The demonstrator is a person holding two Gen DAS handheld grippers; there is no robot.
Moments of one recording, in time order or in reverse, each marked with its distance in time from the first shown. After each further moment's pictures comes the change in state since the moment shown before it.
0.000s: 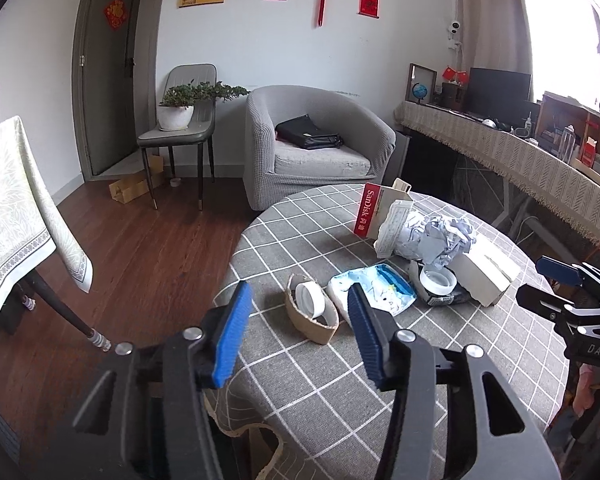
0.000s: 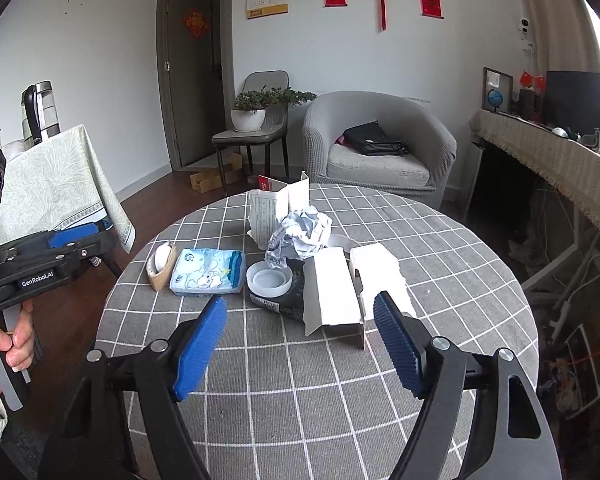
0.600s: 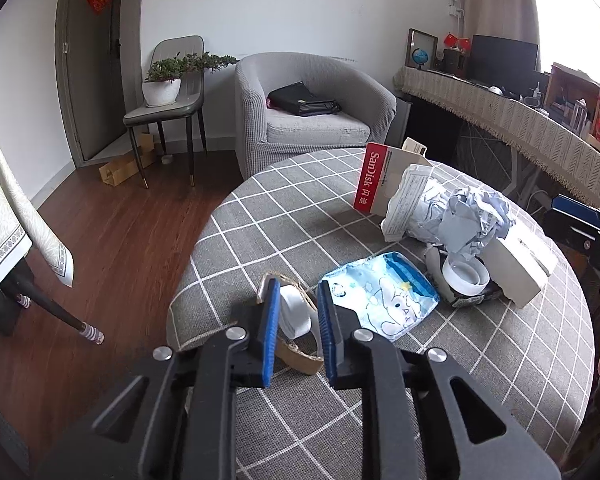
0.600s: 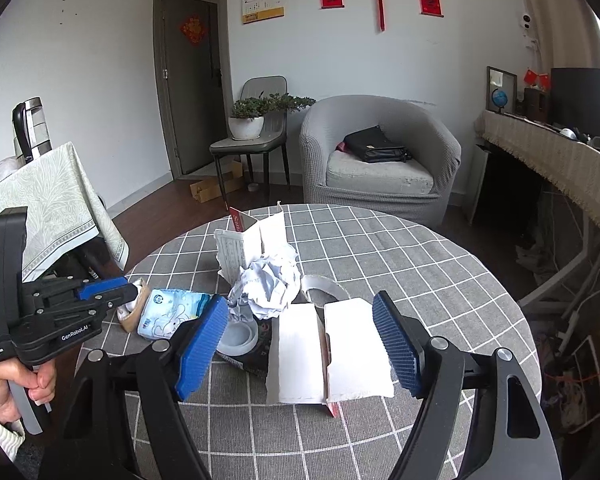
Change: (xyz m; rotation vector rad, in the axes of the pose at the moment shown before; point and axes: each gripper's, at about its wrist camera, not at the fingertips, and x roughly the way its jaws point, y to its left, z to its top) left arm 0.061 -0.011 0.000 0.030 0.125 0.011; right arm 0.029 -0.033 0.036 0.019 -0.014 0.023
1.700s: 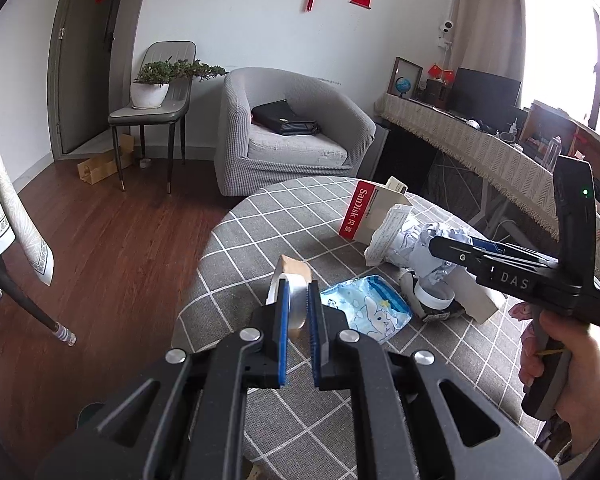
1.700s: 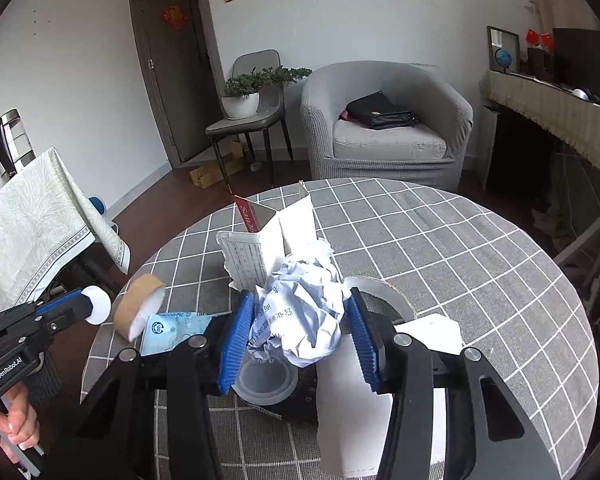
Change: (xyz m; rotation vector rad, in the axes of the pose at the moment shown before) left arm -0.030 0.028 0.006 -0.062 -0.072 -0.135; right arm 0.063 0.027 0.009 0.086 0.099 0.020
